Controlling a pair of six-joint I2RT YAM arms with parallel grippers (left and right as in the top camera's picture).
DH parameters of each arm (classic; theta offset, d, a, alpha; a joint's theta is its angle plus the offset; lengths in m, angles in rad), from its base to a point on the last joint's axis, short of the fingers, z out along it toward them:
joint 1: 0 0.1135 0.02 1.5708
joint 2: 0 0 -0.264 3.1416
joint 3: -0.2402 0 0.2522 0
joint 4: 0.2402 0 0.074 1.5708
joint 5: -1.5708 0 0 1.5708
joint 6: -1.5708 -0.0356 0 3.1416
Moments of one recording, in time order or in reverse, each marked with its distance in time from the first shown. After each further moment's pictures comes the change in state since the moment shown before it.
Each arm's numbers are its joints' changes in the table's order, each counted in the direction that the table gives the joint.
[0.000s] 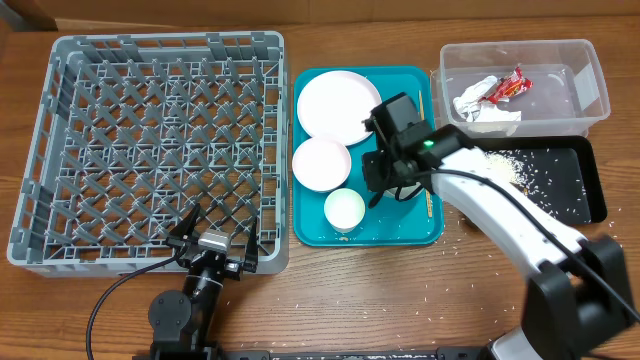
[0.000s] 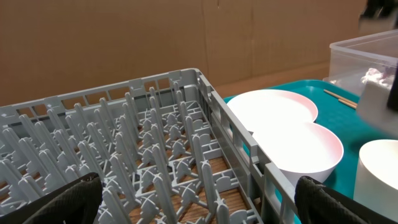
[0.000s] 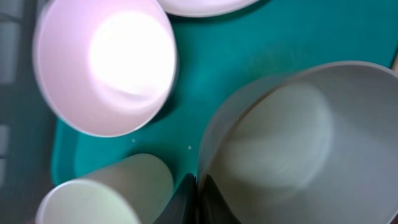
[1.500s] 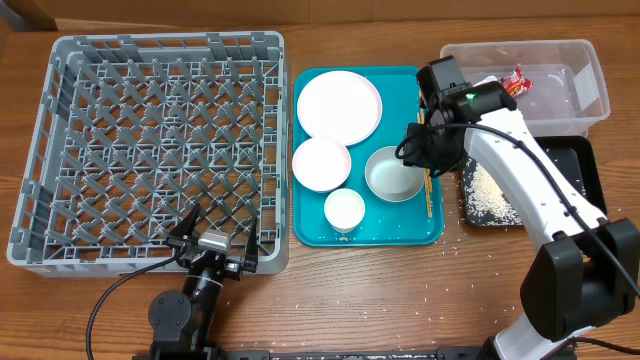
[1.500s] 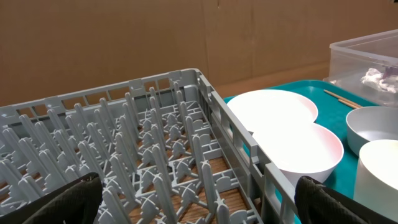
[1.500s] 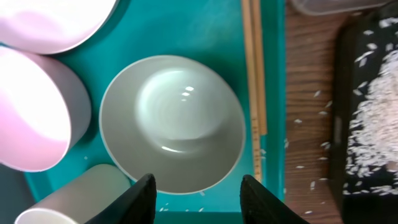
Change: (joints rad) left arm 0.000 0.000 0.000 -0.001 0.000 0.000; right arm -0.190 -0.079 -0.215 0.315 -0.005 -0.146
